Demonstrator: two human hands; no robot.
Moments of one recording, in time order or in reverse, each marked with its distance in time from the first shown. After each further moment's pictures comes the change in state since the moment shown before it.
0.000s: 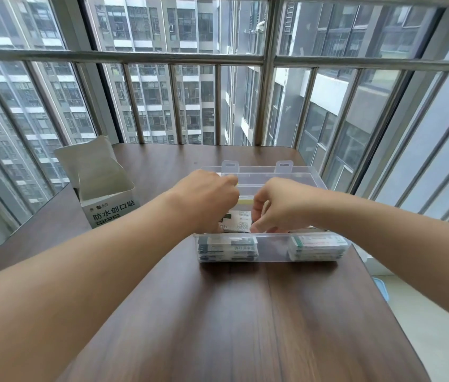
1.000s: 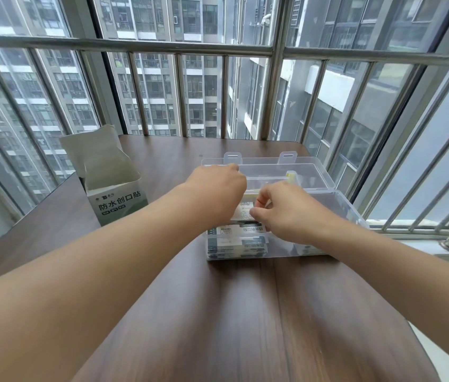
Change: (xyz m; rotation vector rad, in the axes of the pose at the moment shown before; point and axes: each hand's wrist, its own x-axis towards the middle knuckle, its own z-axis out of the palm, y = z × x) left_hand 0.002 0.007 -0.004 -0.288 -0.008 -0.211; right_hand -0.008 -0.005 0.033 -0.004 0.273 -0.028
